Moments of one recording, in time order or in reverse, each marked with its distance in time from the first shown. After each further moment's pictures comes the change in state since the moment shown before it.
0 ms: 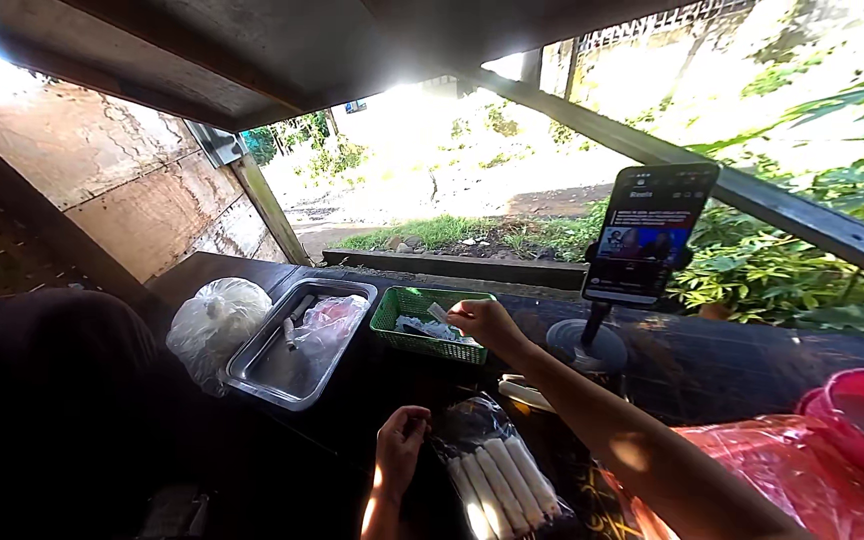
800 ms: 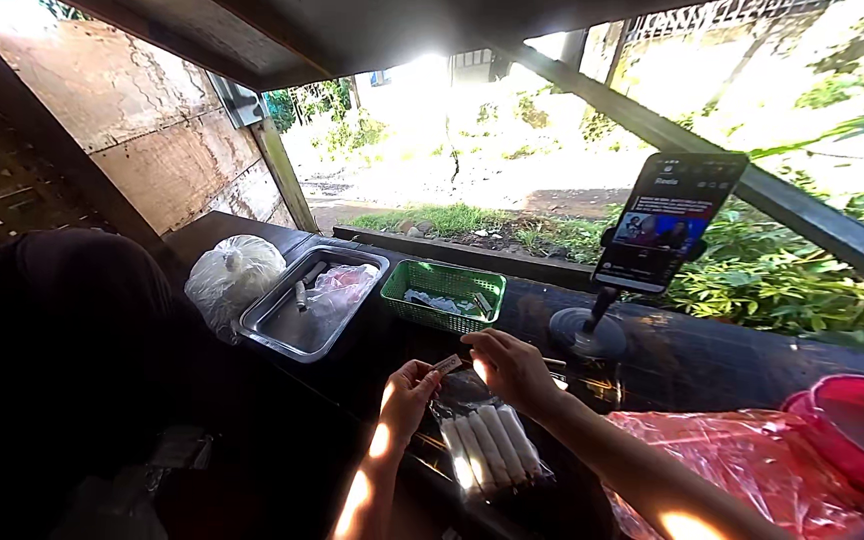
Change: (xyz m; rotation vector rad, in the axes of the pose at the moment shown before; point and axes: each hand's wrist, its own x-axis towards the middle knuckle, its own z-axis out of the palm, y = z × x) left_hand -0.008 0.082 0.004 -0.148 -0.039 -0.245; right_hand -0.103 0.014 0.034 -0.339 0.370 -0.704
